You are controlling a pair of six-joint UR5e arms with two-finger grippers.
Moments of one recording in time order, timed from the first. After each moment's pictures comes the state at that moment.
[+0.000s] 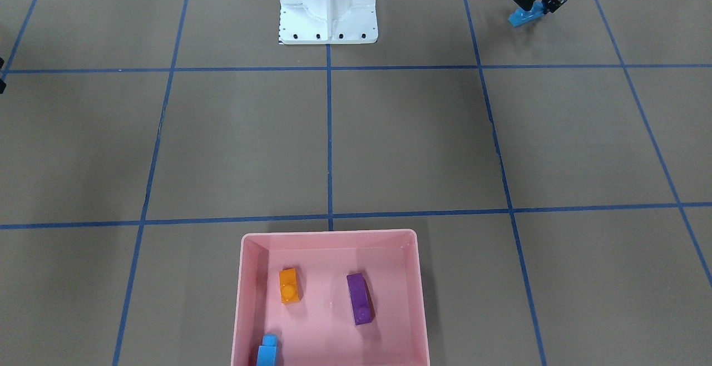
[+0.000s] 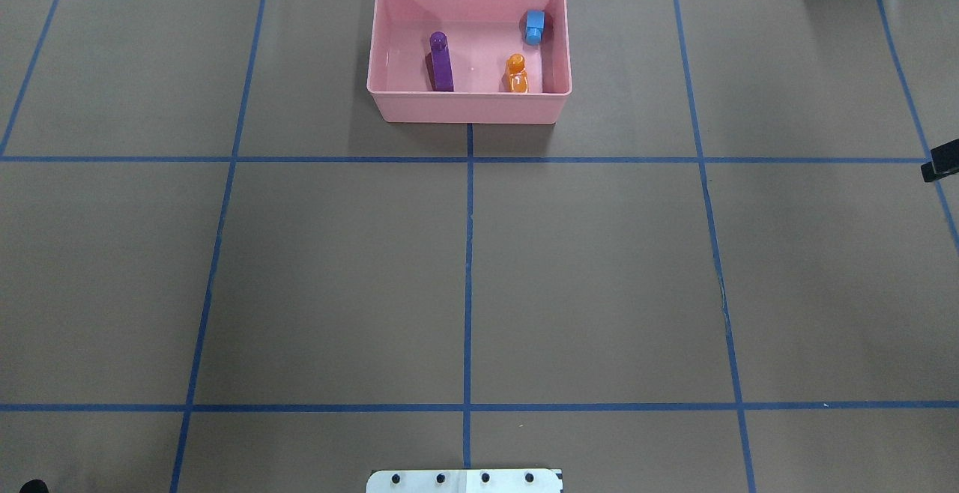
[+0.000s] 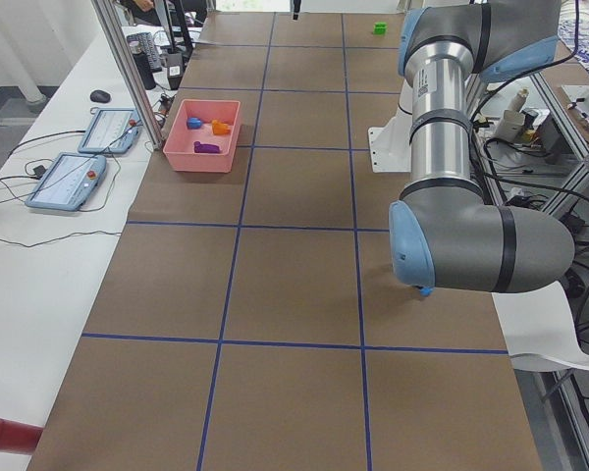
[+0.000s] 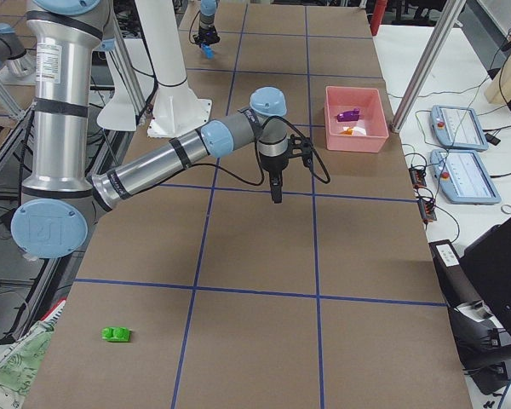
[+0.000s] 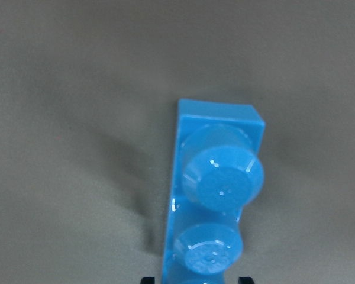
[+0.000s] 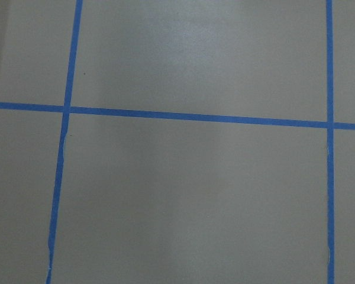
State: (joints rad) left arm 0.20 -0.96 -2.14 -2.04 -1.73 -0.68; right arm 1.23 -1.68 2.17 -1.62 2.19 0.50
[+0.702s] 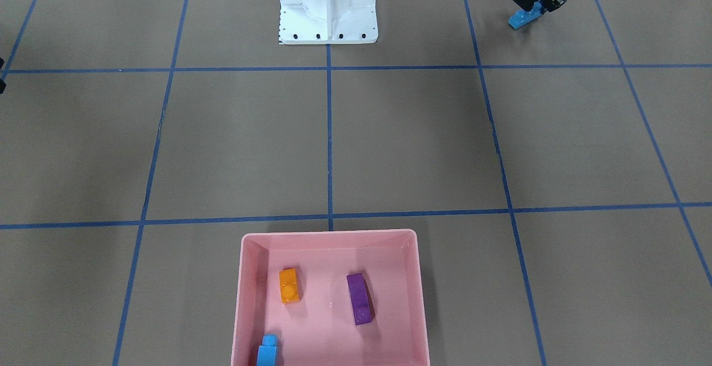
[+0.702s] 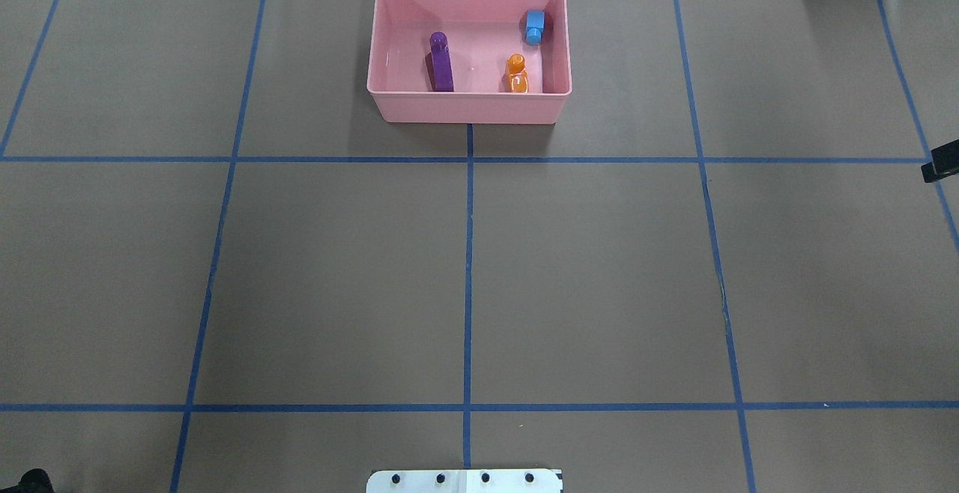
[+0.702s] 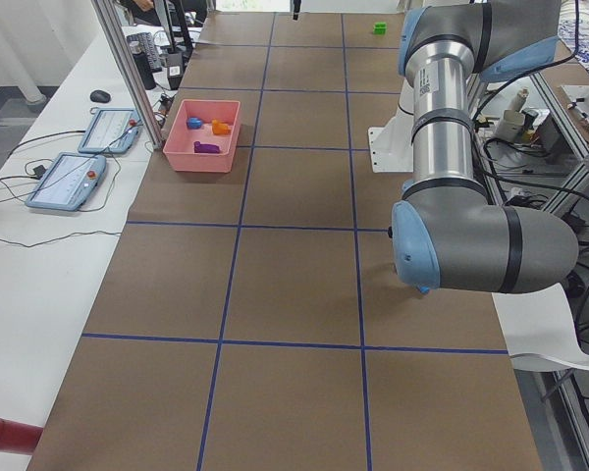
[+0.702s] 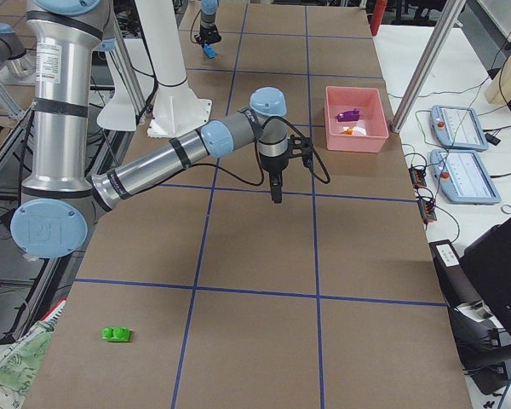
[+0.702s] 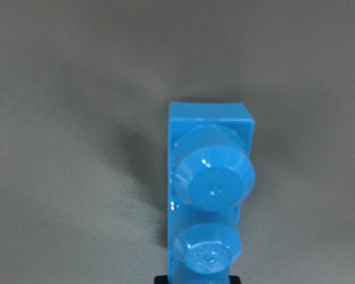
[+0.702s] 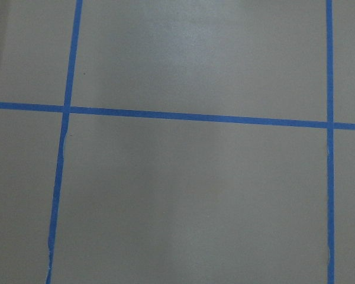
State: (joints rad) left arm 0.15 -0.96 -2.18 -2.04 -1.73 -0.68; right arm 1.23 -1.68 2.17 -1.62 2.19 0.50
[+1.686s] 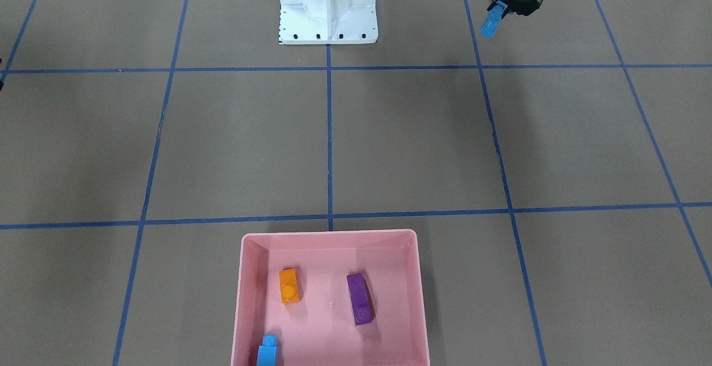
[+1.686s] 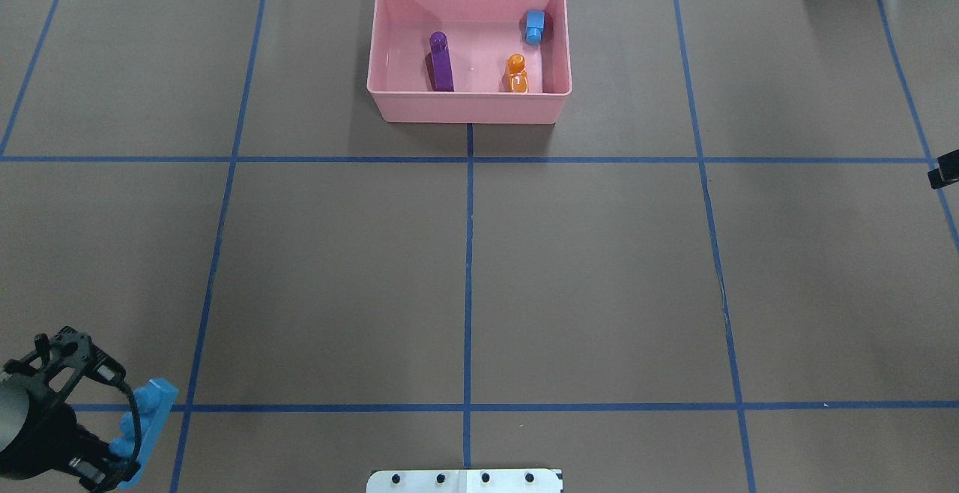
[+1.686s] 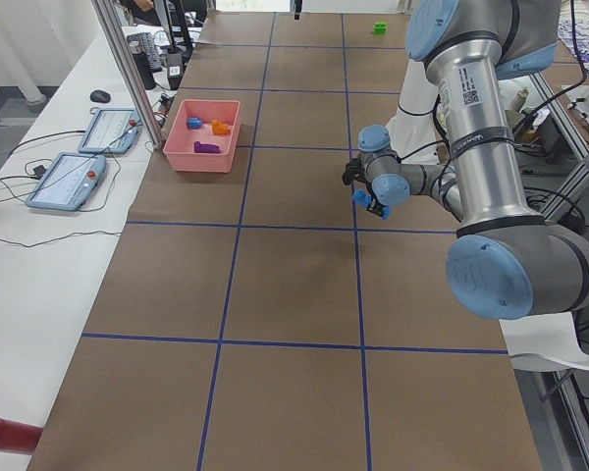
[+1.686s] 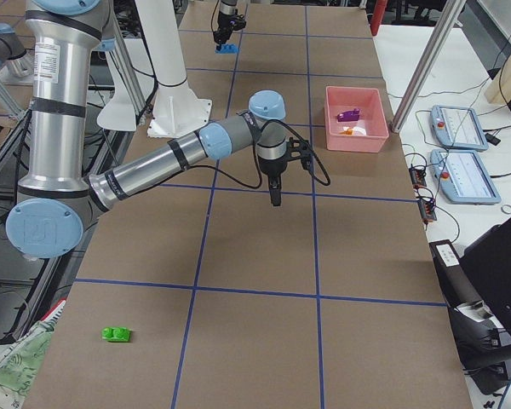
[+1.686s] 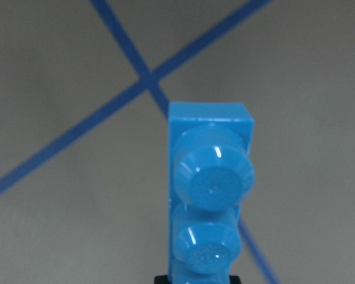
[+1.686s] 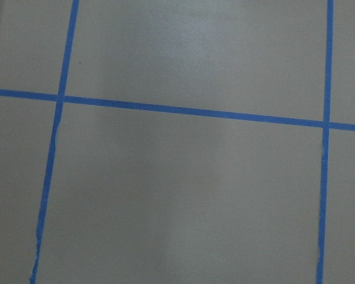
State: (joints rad) left arm -0.36 -1.23 -2.31 -2.04 -2.05 -0.87; right arm 1.24 -1.71 2.17 -1.61 2.19 0.42
